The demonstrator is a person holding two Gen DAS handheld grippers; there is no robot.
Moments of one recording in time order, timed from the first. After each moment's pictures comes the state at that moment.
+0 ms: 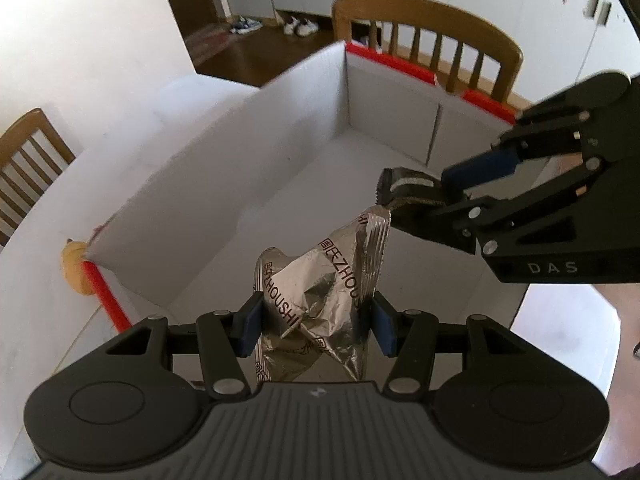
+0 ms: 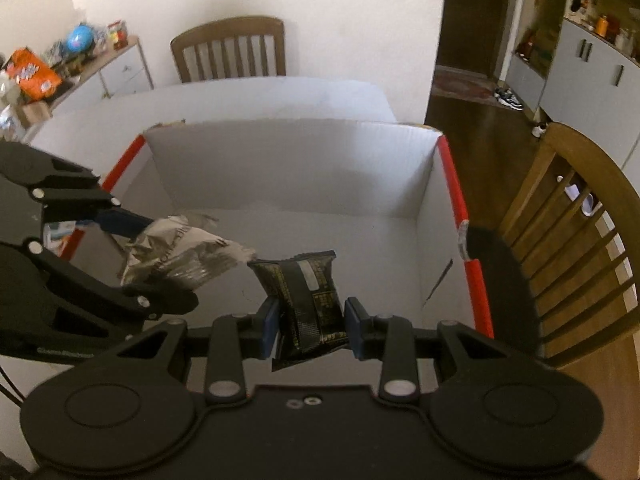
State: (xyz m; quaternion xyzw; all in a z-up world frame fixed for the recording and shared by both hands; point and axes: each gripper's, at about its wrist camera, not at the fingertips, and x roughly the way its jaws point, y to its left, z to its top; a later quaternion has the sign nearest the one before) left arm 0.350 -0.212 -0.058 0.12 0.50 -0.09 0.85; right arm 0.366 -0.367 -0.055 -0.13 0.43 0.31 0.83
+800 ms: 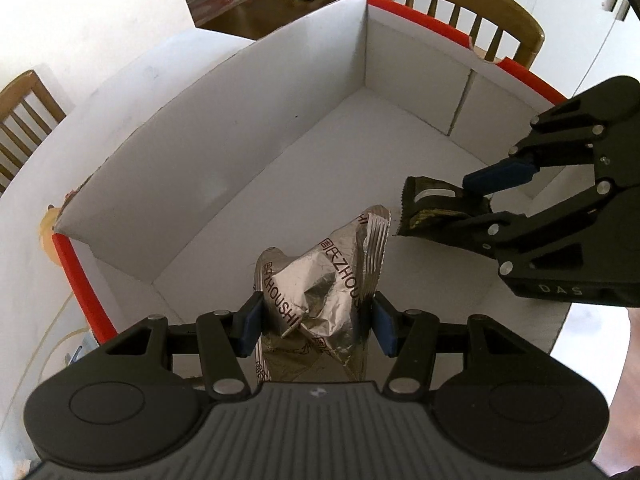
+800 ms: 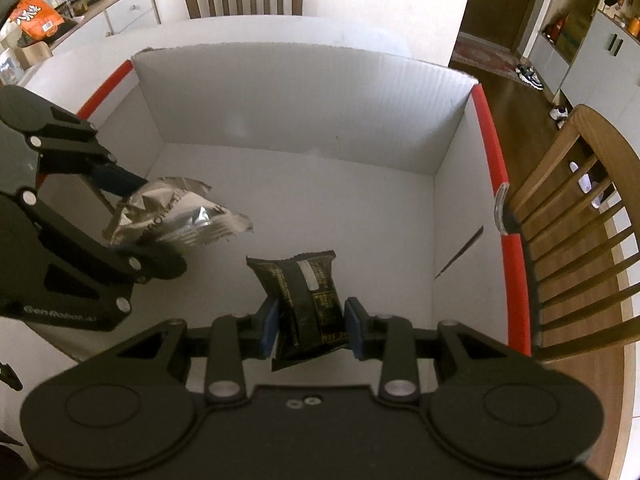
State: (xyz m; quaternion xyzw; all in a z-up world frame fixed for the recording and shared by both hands) left arm 0.369 -0.203 -0.082 0.09 0.55 -0.08 0.83; right arm 0.379 -0.349 -0.094 -0.19 0.49 0.32 0.79
